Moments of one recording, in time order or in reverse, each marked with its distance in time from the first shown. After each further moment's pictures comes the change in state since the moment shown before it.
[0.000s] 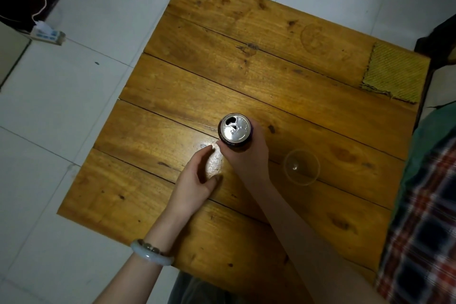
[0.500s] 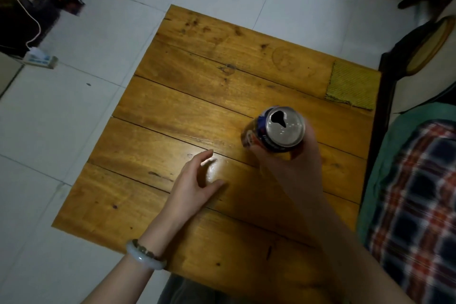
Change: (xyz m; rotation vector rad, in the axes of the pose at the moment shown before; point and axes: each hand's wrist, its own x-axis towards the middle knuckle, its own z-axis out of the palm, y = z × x) left_hand -0.015 0.043 0.009 0.233 -0.050 0.153; right_hand -0.029 -0.084 -0.133 0.135 0.064 -0.194
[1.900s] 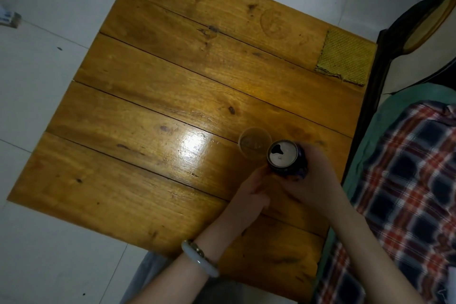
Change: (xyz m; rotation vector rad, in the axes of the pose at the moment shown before) left_hand -0.032 0.046 0.155 -0.735 -0.420 -0.365; right_hand -0.033 0.109 -0.100 -0.606 -0.390 0.100
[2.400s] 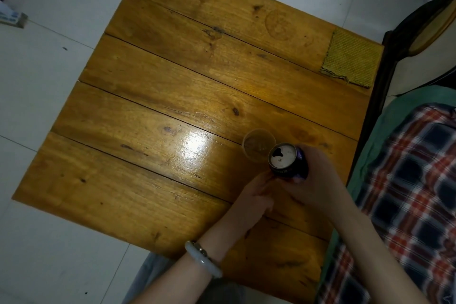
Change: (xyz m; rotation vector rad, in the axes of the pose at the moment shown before) left_hand 0.005 -0.001 0.001 -0.035 -0.002 -0.041; right_hand 0.003 -0.004 -0.001 -0.155 -0.057 0.048
